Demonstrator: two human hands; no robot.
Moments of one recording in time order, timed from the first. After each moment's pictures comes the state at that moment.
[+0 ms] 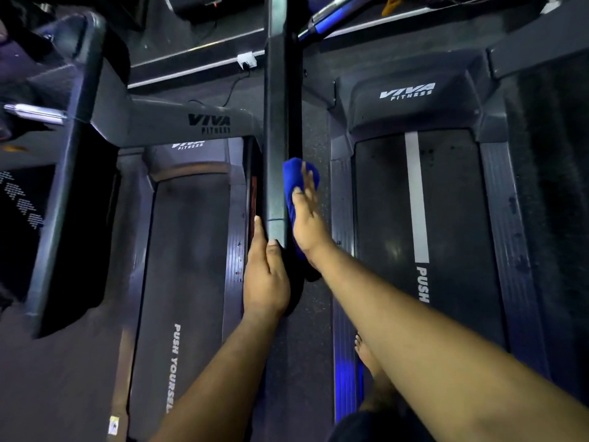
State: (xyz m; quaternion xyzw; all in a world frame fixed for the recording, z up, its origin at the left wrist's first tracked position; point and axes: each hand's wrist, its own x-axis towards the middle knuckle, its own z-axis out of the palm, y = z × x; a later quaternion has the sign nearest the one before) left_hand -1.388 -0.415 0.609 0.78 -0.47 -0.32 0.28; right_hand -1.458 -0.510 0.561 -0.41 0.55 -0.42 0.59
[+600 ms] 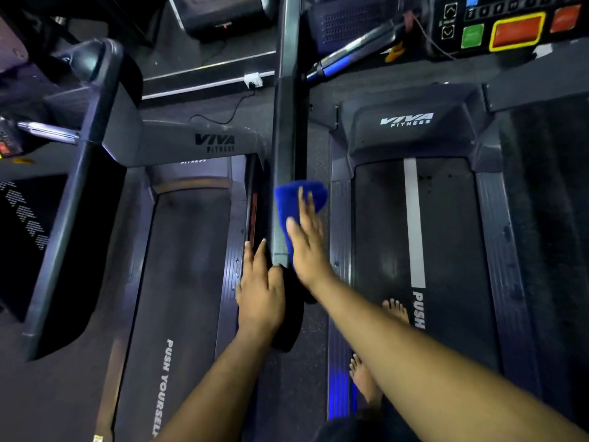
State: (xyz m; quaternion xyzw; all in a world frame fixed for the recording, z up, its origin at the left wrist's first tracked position) left_hand -1.384 -0.442 0.625 0.81 -0.47 -0.31 0.18; right_hand -1.463 -0.516 0.567 -0.51 0.52 -0.42 0.54
